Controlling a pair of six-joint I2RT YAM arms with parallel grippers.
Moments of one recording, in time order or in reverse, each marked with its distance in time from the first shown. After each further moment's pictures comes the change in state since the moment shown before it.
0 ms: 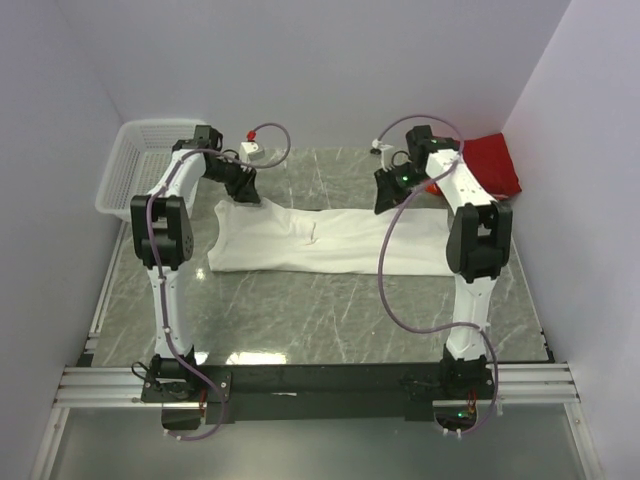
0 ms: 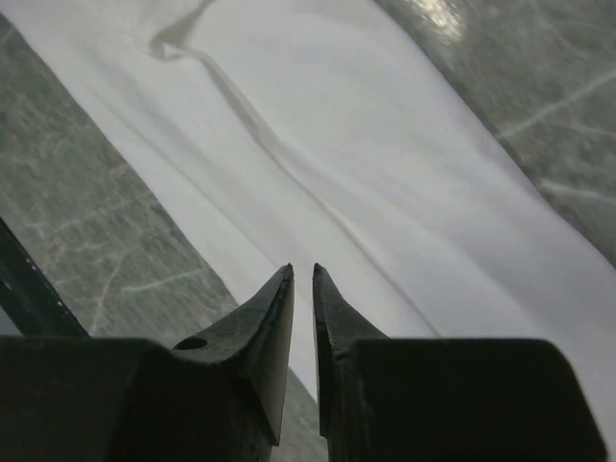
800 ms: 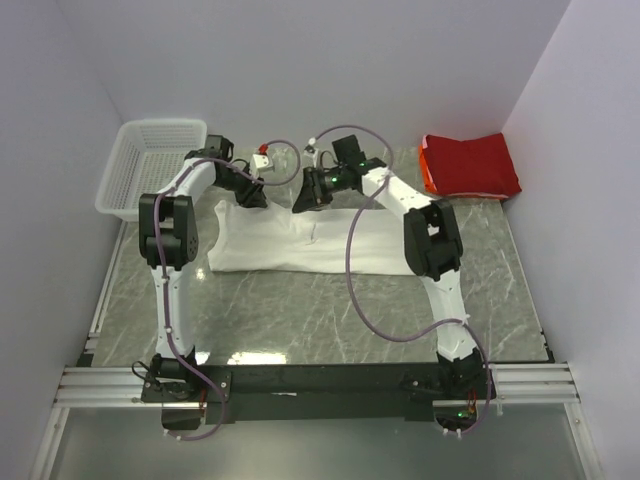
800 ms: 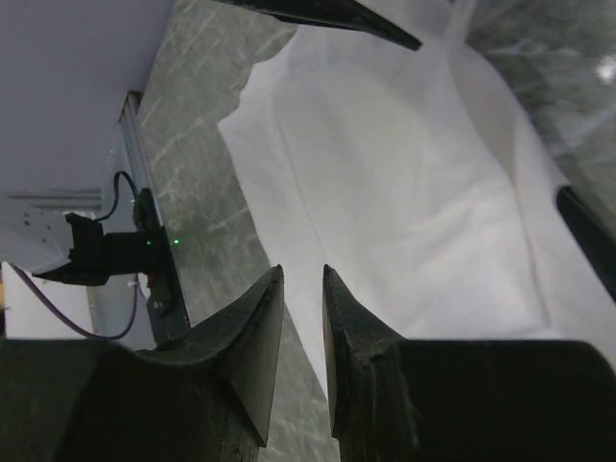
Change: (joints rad) left arm -0.045 0.004 -0.127 0.165 0.002 0.124; right arm 0.309 0.199 0.075 0.599 -0.299 0.689
